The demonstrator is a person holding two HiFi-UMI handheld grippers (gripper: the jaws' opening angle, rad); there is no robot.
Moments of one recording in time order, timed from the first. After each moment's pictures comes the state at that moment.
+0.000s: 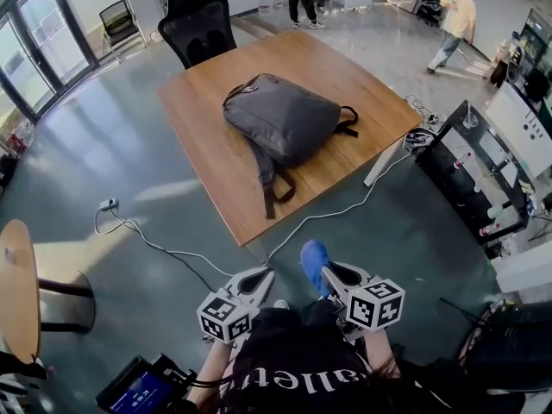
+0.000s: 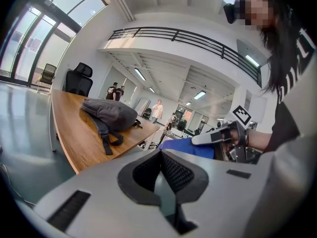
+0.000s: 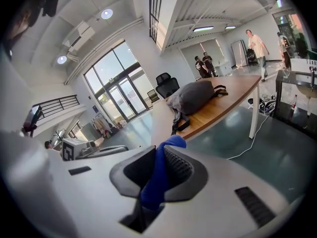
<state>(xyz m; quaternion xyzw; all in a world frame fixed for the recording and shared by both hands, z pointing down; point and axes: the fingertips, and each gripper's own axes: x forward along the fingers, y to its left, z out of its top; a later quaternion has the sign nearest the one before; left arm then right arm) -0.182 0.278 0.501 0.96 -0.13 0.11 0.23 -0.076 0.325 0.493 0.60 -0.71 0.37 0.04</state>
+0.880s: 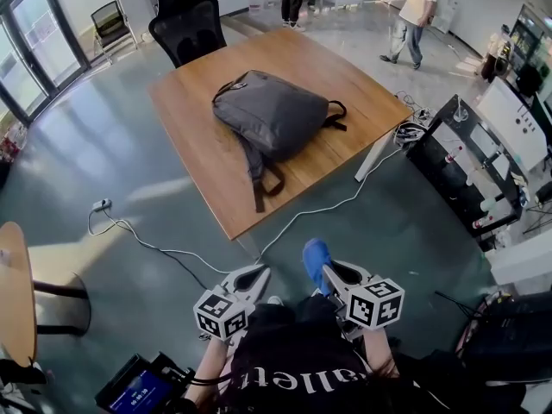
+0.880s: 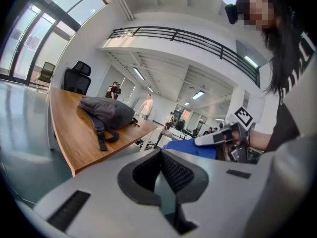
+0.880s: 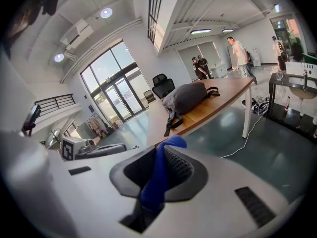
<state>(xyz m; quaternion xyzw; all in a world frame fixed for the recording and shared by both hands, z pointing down) -0.182 0.278 0.507 0.96 -0.12 0.11 0.23 -0.069 0.338 0.497 0.62 -0.69 0.37 0.05</state>
